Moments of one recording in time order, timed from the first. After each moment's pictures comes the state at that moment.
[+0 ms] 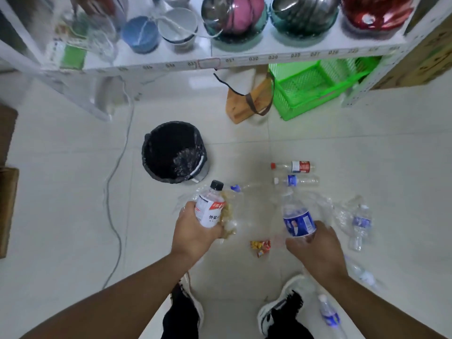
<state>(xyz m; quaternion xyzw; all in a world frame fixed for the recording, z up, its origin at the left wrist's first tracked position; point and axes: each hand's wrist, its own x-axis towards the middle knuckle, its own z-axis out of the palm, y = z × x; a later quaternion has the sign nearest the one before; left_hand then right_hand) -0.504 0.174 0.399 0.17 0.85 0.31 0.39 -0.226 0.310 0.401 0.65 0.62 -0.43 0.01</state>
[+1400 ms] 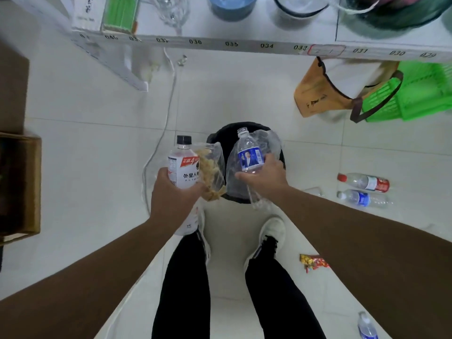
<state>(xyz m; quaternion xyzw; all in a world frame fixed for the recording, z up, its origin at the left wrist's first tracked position) -0.859 0.185 0.375 0.03 0.89 0.29 0.34 -0.709 0.369 0.283 0.56 0.67 -0.46 0.17</state>
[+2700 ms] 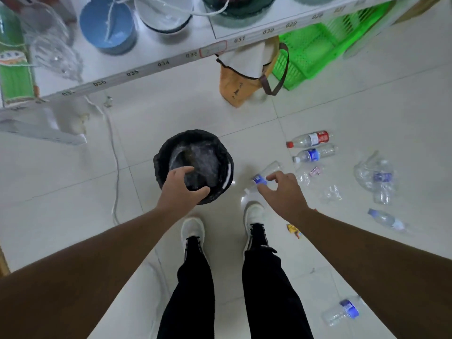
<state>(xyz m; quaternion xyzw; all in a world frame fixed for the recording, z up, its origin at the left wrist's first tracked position) -0.815 0.259 0.322 0.39 0.80 0.12 0.43 -0.528 0.342 0.341 0.69 0.56 -0.46 0.03</state>
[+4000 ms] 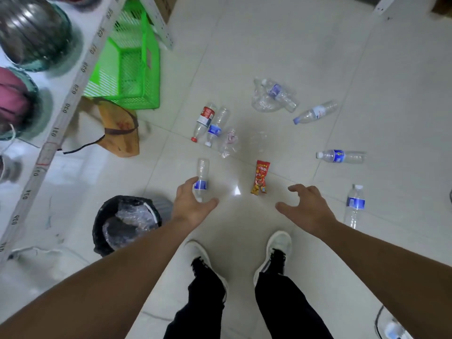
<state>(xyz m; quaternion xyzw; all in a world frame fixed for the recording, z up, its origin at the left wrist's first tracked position) -0.520 0.278 0.343 0.62 0.64 -0.04 0.45 -0.241 0.111 0.382 0.84 0.25 -0.47 -0.07</state>
